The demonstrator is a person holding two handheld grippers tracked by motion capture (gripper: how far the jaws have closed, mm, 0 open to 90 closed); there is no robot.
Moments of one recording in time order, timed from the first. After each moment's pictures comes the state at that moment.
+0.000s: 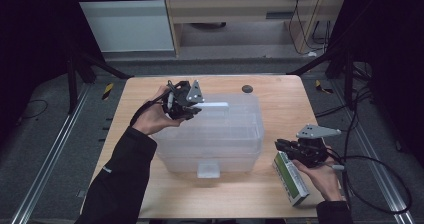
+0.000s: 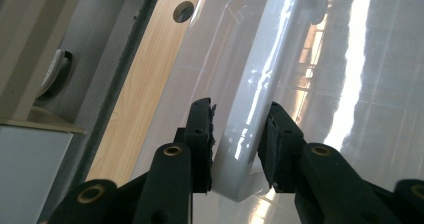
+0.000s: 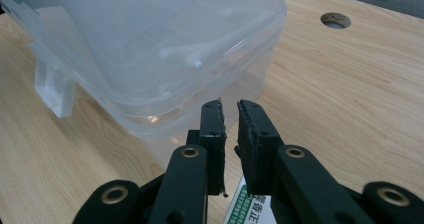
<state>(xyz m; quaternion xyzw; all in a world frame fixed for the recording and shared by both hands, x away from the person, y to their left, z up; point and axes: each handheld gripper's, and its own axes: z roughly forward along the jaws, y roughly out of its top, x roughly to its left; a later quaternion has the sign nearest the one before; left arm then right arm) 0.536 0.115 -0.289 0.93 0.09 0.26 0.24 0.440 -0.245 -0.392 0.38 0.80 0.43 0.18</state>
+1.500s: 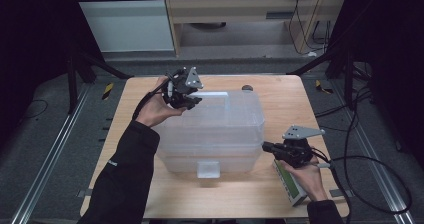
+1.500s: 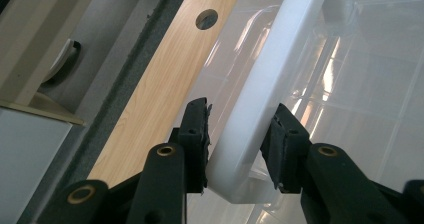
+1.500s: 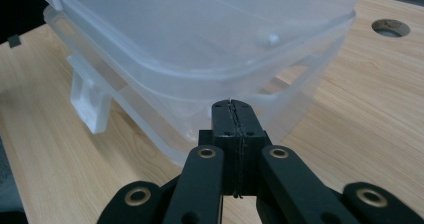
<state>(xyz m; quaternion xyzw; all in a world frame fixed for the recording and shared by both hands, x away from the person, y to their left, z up) 0.557 0.116 -0.279 0.92 0.14 0.26 0.26 0.447 -0.215 -0.402 0.36 0.80 0.46 0.14</state>
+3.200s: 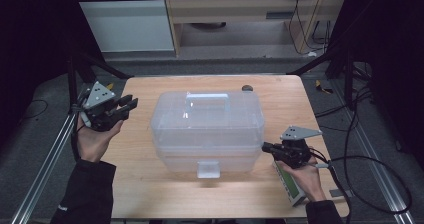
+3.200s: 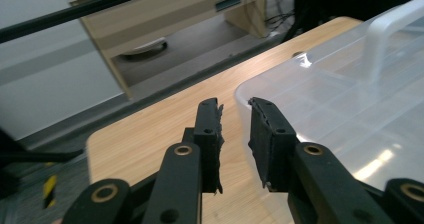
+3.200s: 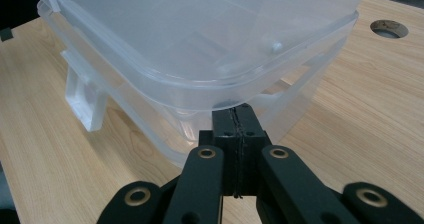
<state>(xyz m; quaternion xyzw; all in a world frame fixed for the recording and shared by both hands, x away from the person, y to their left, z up) 0.480 0.284 -0.296 0.75 0.37 0.34 0.42 0.446 -0.211 -0.404 0.36 0.80 0.45 0.15</state>
